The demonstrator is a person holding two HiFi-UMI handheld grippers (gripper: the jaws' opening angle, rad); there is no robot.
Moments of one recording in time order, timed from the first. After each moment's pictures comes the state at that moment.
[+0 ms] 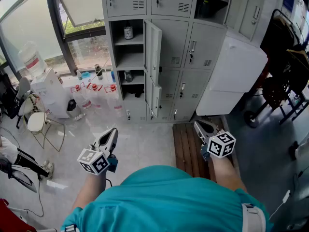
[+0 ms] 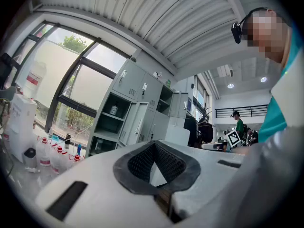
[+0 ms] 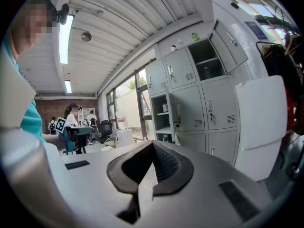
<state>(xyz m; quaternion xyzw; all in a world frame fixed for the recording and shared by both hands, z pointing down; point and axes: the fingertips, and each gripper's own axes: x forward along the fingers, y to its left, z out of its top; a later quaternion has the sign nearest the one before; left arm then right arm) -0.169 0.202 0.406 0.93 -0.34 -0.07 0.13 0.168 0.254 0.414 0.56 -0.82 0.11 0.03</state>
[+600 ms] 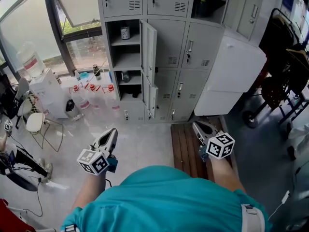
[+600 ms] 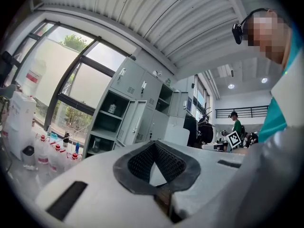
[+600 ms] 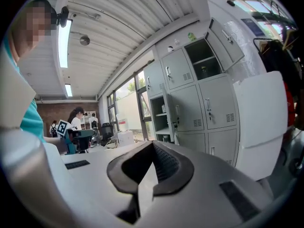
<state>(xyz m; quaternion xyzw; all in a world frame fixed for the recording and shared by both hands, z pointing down) -0.146 0.202 0.407 0.93 -0.33 -0.07 0.14 0.187 0.258 0.416 0.56 -0.82 0.12 0.02</state>
